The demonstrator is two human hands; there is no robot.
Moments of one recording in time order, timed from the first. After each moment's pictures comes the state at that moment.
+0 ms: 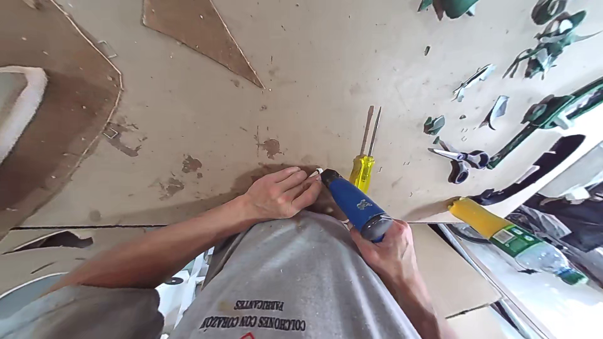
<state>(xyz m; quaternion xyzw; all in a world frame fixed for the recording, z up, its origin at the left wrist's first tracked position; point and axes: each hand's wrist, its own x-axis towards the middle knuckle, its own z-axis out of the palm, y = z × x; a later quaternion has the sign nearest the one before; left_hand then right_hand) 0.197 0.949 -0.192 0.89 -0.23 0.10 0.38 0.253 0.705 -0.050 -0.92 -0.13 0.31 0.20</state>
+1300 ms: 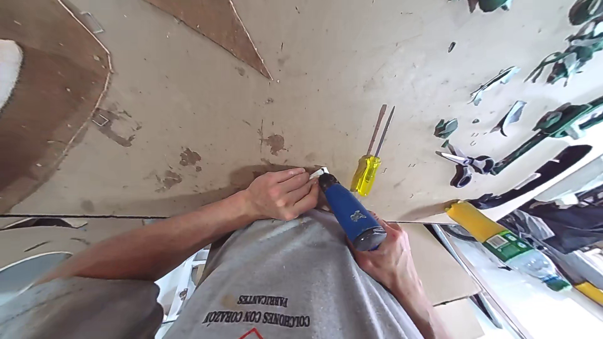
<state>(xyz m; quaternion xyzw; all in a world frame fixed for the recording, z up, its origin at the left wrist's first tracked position) 0.195 0.952 -0.191 0.88 -0.25 0.12 0.39 0.258 0.714 -0.042 -0.90 -0.14 0.38 0.16</state>
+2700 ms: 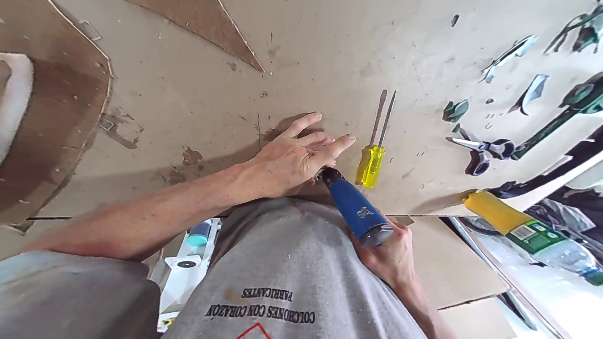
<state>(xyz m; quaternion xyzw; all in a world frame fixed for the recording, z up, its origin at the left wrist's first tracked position) 0.258 0.973 -0.187 0.85 -0.31 -0.13 0.41 0.235 0.708 -0.050 -0.92 -0.13 0.31 0.20</state>
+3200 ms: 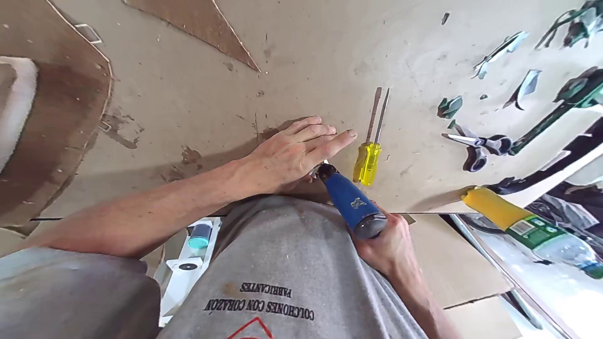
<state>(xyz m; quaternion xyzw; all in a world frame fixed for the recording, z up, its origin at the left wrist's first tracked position) 0.260 0.974 -0.187 0.84 -0.30 -0.12 0.44 0.245 0.720 -0.045 -0.91 -0.09 0.36 0.15</state>
